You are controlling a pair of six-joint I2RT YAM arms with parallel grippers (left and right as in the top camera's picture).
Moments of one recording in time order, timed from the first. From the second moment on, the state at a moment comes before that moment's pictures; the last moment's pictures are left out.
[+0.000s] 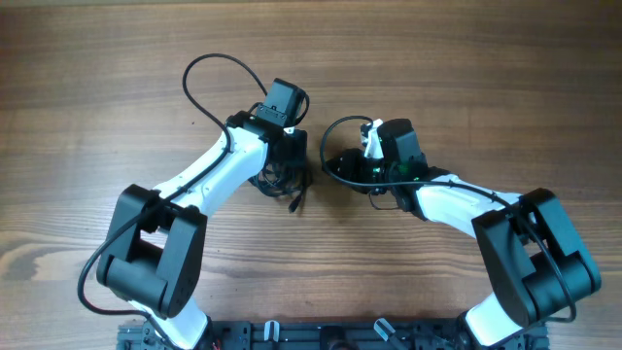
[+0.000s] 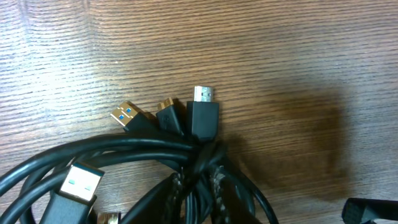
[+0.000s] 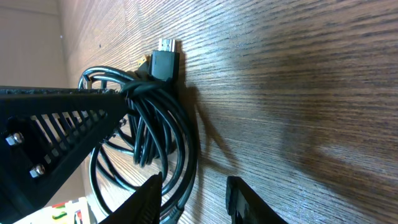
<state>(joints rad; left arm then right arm) -0.45 1.83 1.20 -0.59 -0.03 -0.31 0.42 1.76 0.72 0.24 -0.57 0.85</state>
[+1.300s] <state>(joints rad) -0.46 1.80 1.08 -0.42 -0.10 -0.31 0.42 1.76 0.72 0.23 -0.57 0.85</state>
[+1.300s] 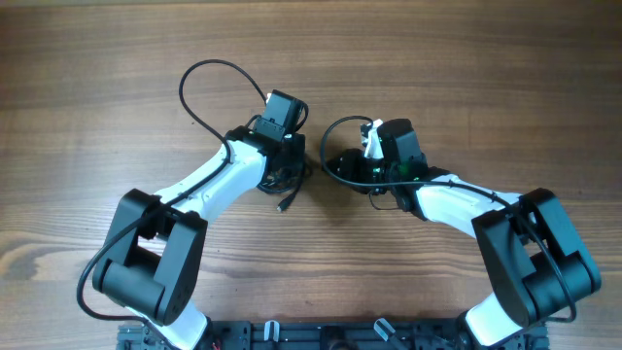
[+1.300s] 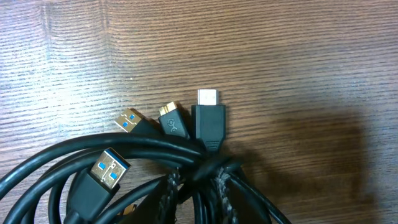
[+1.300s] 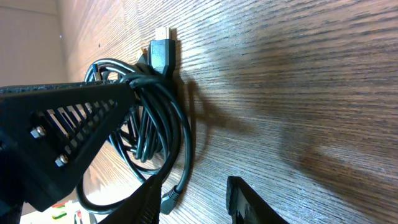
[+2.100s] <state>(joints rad) -0.46 1.83 1.08 -0.42 -0.10 -0.29 0.42 1.76 0.72 0.23 -0.57 0.85</state>
